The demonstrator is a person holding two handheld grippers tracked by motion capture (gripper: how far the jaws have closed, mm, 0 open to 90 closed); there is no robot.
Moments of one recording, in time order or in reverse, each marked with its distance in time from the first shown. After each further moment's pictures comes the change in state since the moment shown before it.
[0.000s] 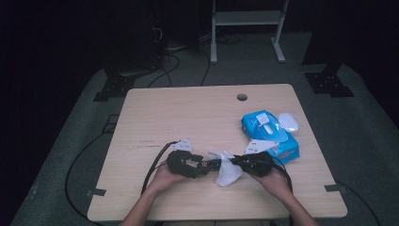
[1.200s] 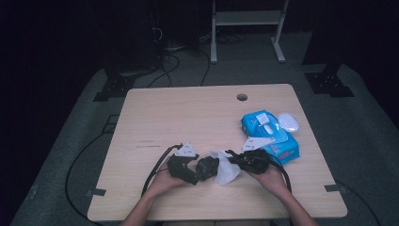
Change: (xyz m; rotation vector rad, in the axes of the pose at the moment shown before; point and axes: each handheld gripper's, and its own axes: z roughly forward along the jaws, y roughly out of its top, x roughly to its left) left arm -0.008 -0.006 0.007 0.049 0.102 0.092; right arm -0.007 0.003 0.014 0.022 0.025 0.030
